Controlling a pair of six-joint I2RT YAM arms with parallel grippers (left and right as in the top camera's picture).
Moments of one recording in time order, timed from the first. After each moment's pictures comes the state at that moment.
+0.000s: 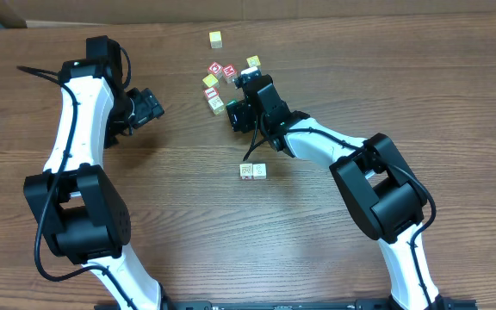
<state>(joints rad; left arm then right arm) 0.15 1.98 1.69 -1.15 -0.03 -0.48 0.60 2.27 1.50 0.06 0.03 0.17</state>
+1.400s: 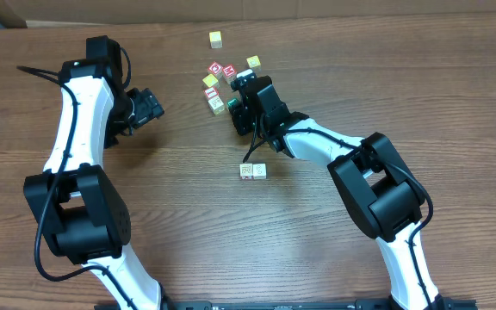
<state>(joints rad) 0.15 1.98 1.69 -1.15 -0.03 -0.48 0.60 2.28 1.50 0.08 -0.08 0.18</state>
